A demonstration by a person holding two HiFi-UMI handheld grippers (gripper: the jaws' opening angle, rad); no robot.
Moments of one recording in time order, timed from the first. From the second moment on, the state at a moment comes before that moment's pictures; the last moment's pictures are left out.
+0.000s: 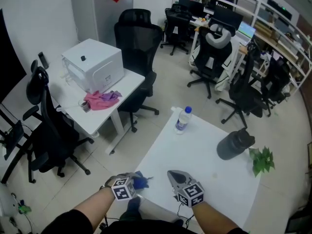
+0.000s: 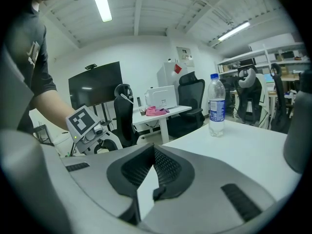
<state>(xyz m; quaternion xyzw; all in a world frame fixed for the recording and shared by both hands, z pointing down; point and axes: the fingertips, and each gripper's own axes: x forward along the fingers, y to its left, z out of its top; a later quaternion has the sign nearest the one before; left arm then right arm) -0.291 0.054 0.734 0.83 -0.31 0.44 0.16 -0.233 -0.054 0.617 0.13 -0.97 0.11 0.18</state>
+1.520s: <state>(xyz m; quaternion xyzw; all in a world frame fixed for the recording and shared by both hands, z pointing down) 0.099 -0.188 0.734 0.87 -0.21 0.44 0.13 0.188 -0.129 0.610 0.45 -0.87 0.17 0.13</state>
